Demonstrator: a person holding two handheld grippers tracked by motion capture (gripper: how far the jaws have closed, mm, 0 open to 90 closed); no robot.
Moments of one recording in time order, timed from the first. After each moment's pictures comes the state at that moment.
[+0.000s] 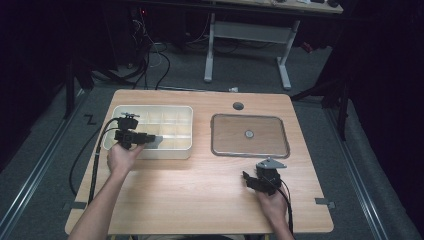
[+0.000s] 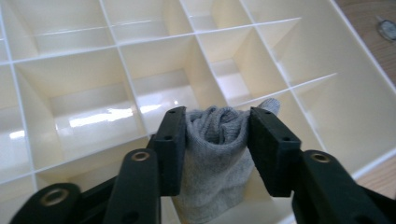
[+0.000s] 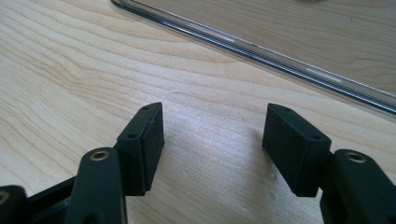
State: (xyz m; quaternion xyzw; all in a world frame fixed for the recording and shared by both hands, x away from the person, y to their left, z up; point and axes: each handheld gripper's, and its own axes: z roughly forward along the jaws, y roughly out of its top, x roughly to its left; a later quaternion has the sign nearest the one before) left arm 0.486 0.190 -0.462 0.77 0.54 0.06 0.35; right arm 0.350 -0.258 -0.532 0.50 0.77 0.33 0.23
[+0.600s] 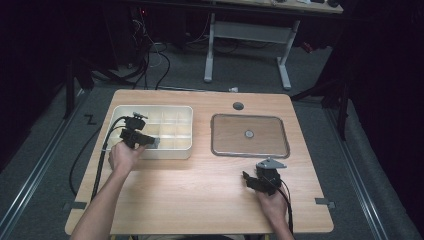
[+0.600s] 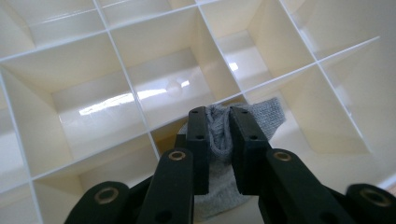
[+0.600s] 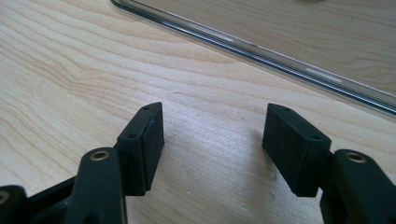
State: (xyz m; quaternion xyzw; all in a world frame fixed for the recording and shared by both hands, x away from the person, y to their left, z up) left arm 0.495 0.173 -0.465 0.81 0.52 0.07 0.27; right arm 0.350 -0.258 -0.532 0.50 0.77 0.33 0.23
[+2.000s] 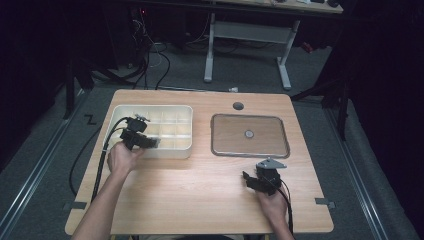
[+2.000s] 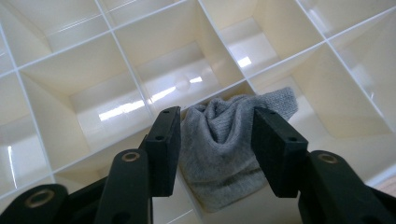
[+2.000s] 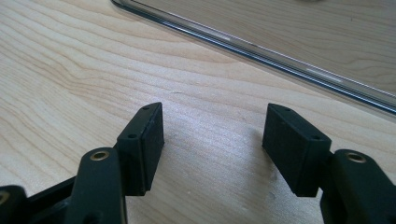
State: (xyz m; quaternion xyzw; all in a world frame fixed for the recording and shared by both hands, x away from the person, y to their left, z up) left arm 0.486 0.170 -0.465 0.83 0.49 0.12 0.26; right arm 0.350 -0.258 -0.532 0.50 0.77 0.33 0.23
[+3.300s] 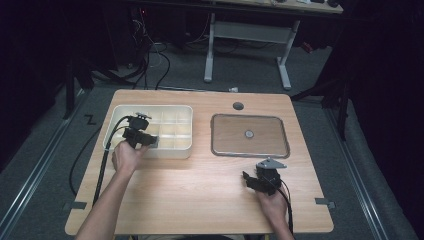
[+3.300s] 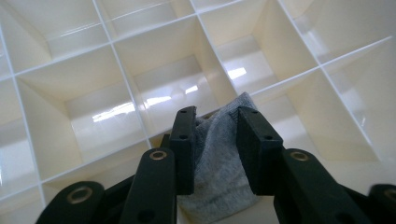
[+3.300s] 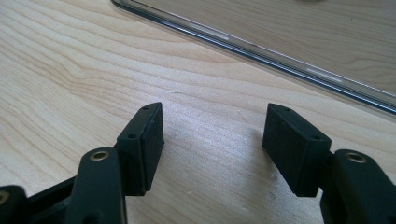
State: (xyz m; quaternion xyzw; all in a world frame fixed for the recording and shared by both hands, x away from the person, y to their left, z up) left arm 0.494 0.159 -0.463 0.82 0.51 0.12 0.25; right arm 0.350 -0.258 -0.532 0.50 0.77 0.33 0.23
